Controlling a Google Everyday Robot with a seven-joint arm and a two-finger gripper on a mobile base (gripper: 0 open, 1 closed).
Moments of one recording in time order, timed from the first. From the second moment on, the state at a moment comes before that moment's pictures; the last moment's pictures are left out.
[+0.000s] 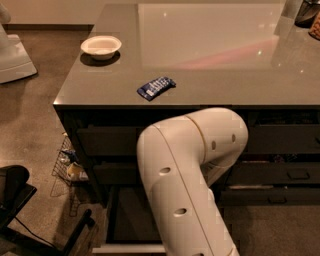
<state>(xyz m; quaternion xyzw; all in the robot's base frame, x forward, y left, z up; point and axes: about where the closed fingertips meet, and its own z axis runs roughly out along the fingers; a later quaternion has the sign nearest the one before) 0.398 -0.125 0.287 0.53 -0.84 -0.09 0.10</state>
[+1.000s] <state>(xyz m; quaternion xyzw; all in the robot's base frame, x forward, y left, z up) 0.424 -0.149 0.210 0.54 -0.83 -0.13 0.05</state>
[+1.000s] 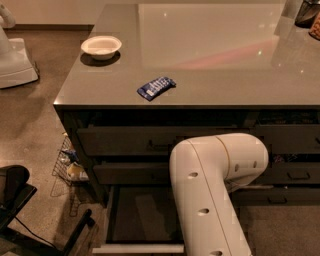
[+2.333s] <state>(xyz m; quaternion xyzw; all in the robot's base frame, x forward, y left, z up) 0.443 -0.140 0.209 0.54 -0.83 -0.14 0.04</state>
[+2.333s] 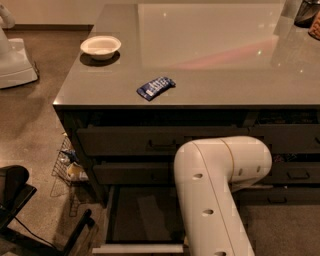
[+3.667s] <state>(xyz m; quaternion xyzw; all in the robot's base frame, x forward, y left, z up) 0.491 -0.134 0.203 0.59 -0.80 -0.12 -0.01</state>
